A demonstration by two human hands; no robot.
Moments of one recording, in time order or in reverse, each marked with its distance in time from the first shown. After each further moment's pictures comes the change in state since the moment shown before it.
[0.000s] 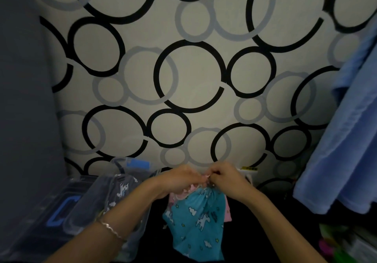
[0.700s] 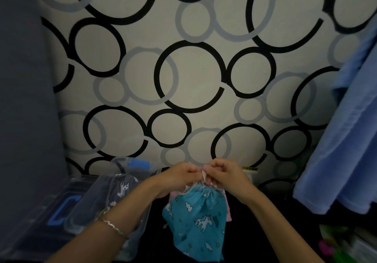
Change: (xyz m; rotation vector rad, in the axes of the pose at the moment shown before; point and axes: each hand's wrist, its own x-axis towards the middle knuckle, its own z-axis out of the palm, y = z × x) left_hand 0.001 -0.001 -0.001 -0.046 0.014 0.042; right_hand -0.010 -0.004 -0.001 0.429 0.033 -0.063
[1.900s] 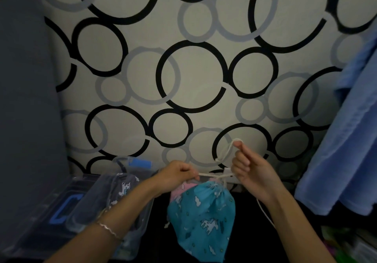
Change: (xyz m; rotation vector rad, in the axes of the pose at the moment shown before) left_hand 0.004 -0.019 -0.011 0.053 0.161 0.064; right_hand -0.005 -0.003 -0.040 0.954 -0.001 0.002
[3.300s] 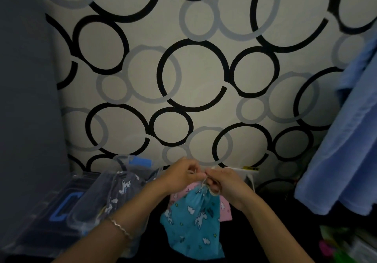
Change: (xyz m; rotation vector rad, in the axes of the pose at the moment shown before) left_hand 0.007 0.001 0.012 0.309 0.086 0.122; right_hand 0.014 0.061 0.005 -0.790 0.127 0.218
